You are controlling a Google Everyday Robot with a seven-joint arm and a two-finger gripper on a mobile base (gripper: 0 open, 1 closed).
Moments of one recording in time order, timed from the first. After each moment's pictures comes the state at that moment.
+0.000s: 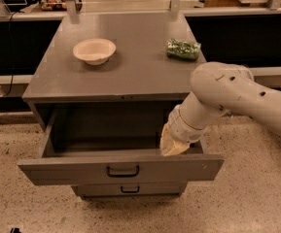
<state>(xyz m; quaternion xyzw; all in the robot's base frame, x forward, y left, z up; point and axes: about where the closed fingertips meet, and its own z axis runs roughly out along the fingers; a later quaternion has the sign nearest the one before) 0.484 -0.080 0.720 -0.78 0.59 0.08 0.17</state>
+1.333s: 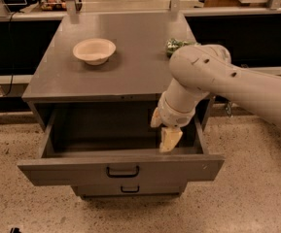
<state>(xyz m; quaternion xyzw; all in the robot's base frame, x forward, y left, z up) 0.518 -0.066 0.730 -0.78 0.61 0.06 0.12</state>
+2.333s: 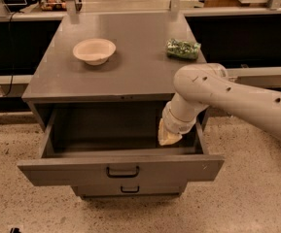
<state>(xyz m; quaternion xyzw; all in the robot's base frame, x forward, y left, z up) 0.545 -0.086 0.674 -0.78 0.61 0.04 0.13</state>
